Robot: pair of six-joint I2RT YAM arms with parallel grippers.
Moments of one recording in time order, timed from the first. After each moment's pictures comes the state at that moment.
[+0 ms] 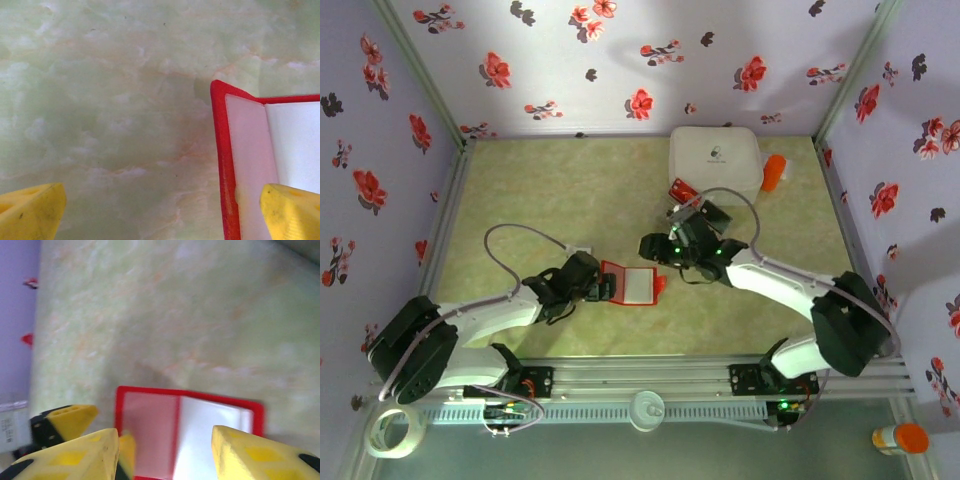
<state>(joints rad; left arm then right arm) -0.83 1.26 0.51 -0.19 -0.28 -0.65 0.73 1.40 0.87 -0.23 -0.14 0.82</state>
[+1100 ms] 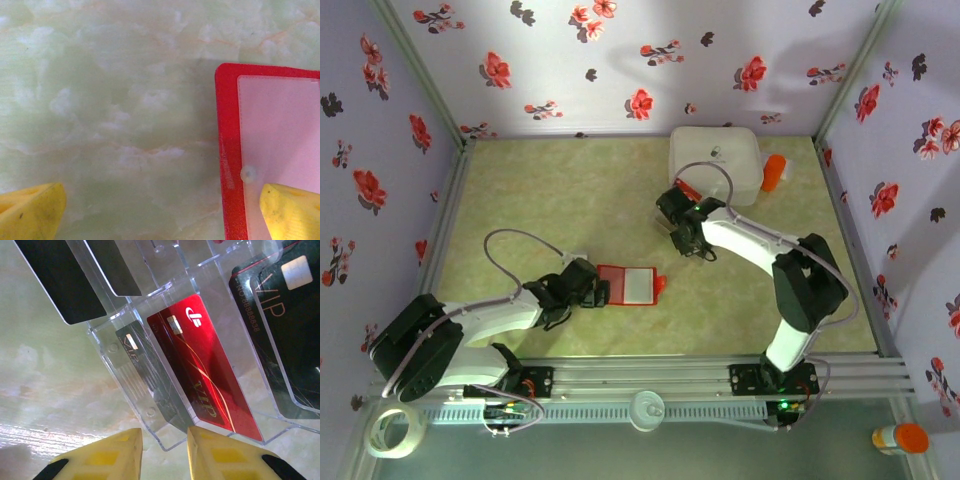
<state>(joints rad) -0.83 1.28 0.46 -0.18 -0.31 -0.65 0.66 1.73 1.25 -0.85 0.34 0.25</state>
